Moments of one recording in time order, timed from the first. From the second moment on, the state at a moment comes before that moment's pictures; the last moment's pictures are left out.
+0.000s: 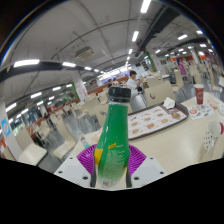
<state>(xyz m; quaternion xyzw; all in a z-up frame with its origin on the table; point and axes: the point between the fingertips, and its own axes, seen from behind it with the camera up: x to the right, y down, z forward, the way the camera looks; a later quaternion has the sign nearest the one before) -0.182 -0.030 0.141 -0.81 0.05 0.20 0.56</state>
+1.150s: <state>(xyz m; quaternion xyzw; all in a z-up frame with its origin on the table) 0.152 -0.025 0.337 -0.66 0.15 0.45 0.58</state>
